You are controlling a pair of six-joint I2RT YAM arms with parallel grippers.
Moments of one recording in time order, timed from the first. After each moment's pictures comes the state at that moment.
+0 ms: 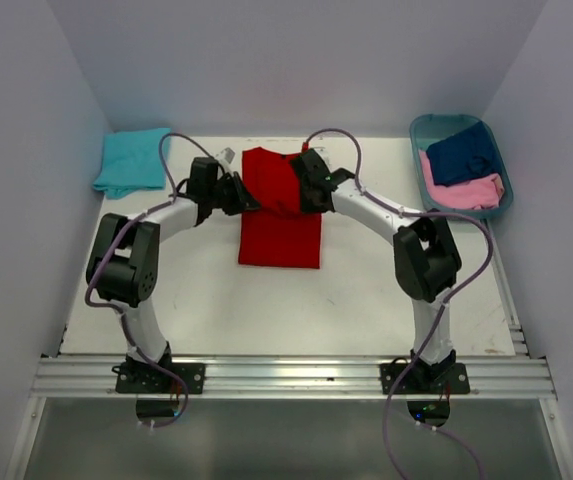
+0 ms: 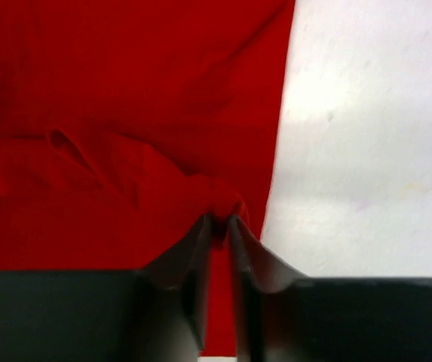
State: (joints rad) left arm -0.25 1.83 1.09 0.05 0.44 -0.60; right arm 0.62 1.99 1.60 -0.57 0.32 0.48
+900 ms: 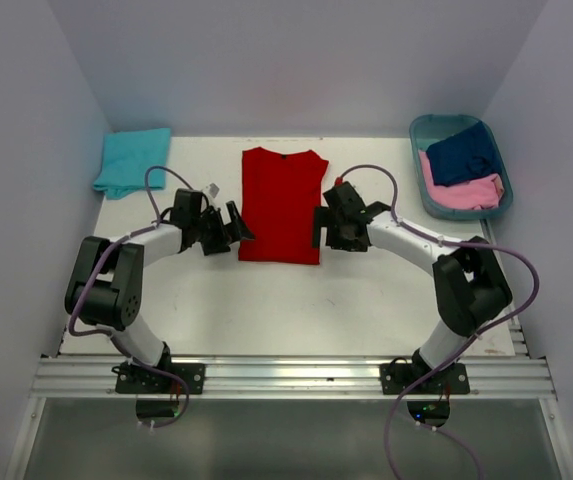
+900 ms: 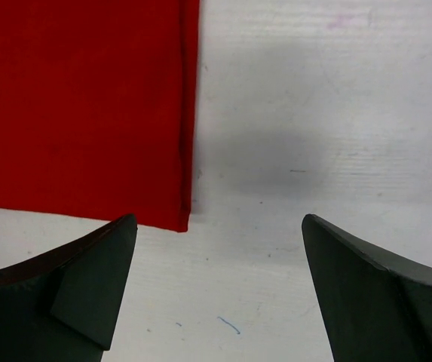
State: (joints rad) left arm -0.19 1.66 0.84 -0.06 0.45 -0.56; right arm 0.56 1.68 1.16 -0.52 0.17 0.57
